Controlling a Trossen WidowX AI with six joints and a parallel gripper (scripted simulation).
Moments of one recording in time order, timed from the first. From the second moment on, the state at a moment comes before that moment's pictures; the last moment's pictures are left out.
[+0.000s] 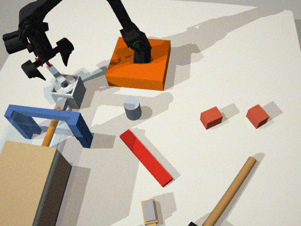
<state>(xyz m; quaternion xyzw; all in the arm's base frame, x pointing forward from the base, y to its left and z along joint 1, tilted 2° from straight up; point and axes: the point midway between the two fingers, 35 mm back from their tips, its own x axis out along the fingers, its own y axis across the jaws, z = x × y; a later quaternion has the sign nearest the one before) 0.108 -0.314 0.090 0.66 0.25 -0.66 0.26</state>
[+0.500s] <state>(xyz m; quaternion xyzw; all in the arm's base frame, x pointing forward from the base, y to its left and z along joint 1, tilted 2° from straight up) 0.108 -0.313 0.071 0.66 0.25 -0.66 0.25</state>
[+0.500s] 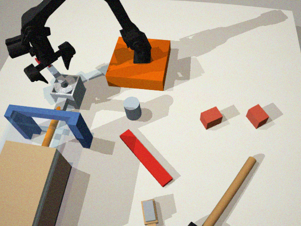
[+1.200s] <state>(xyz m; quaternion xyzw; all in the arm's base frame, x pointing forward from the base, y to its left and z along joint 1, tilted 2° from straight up) 0.108 -0.314 0.072 0.65 0.25 -0.67 0.26</state>
